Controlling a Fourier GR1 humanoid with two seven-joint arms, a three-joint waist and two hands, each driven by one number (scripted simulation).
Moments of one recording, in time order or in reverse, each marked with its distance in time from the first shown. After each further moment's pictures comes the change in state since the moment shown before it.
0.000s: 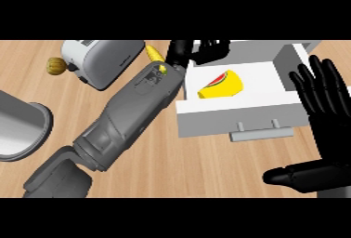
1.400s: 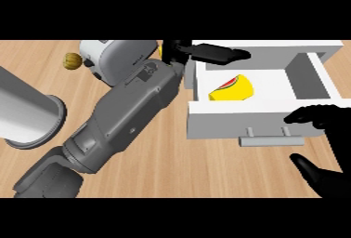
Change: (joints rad) left arm 0.045 0.048 -0.002 -0.181 0.235 -0.013 -0.093; right arm 0.057 -0.068 -0.032 -0.088 -0.147 0.112 0.052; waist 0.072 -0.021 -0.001
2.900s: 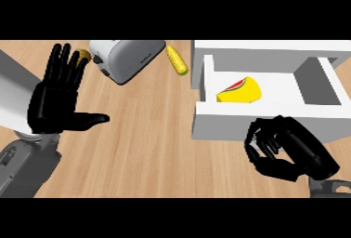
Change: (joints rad) left arm 0.889 0.489 0.166 -0.831 0.055 -0.164 0.088; right arm -0.008 -0.171 0.287 0.279 0.838 -0.004 -0.274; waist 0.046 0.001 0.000
